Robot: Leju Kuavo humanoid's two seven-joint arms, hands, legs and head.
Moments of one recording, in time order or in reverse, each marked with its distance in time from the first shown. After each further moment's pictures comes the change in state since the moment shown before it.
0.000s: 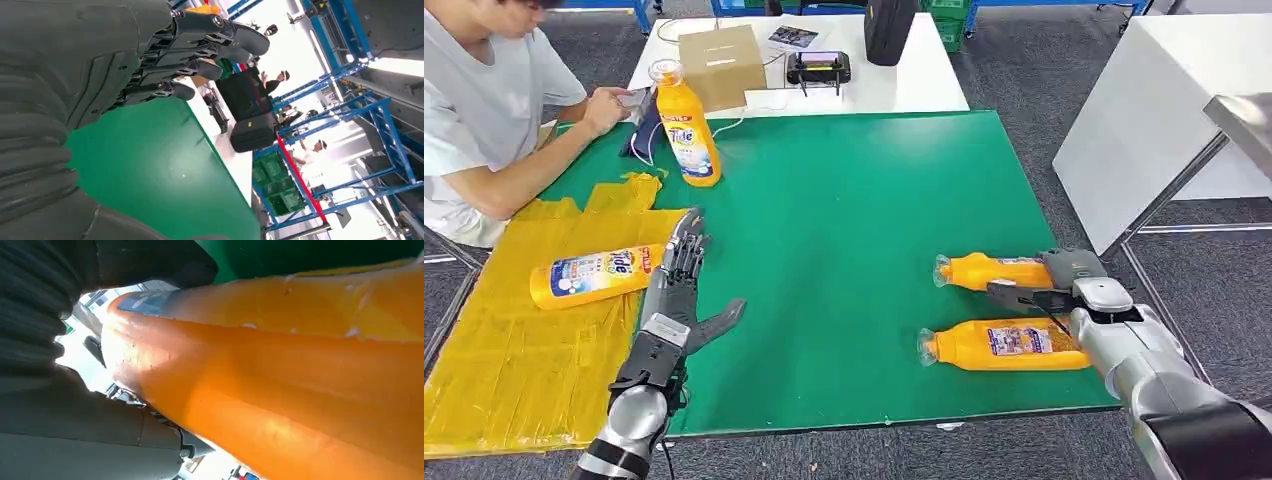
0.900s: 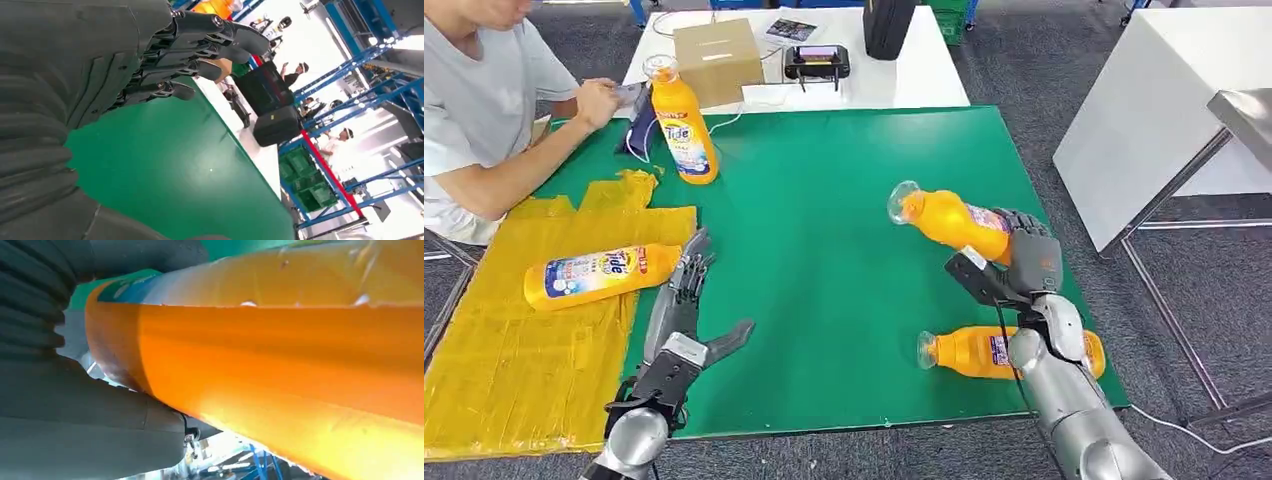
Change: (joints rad) left arm 0.080 -0.002 0.000 -0.067 -0.137 -0.007 0.074; right arm 0.309 0.223 -0.305 -0.597 -0.417 -0.522 -0.245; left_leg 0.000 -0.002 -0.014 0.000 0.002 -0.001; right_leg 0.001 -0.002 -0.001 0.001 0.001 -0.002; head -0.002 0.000
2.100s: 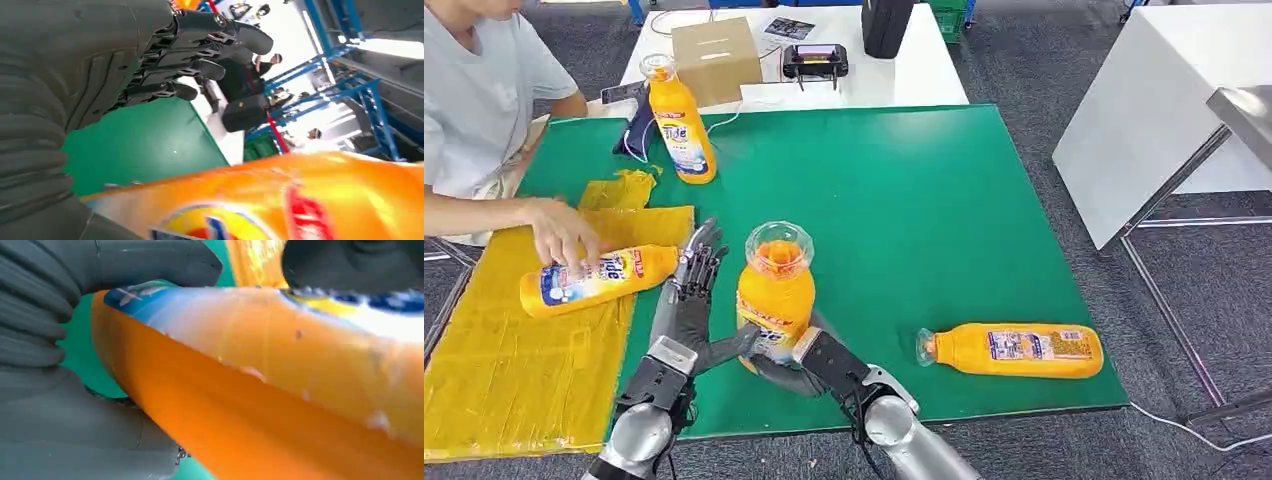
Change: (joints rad) left arm -0.024 0.003 -0.060 -0.027 0.135 -0.017 -0.047; right arm 0.156 0.293 0.535 -0.165 -0.638 0.581 -0.099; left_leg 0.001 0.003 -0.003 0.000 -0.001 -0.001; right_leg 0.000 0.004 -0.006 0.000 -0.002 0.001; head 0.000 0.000
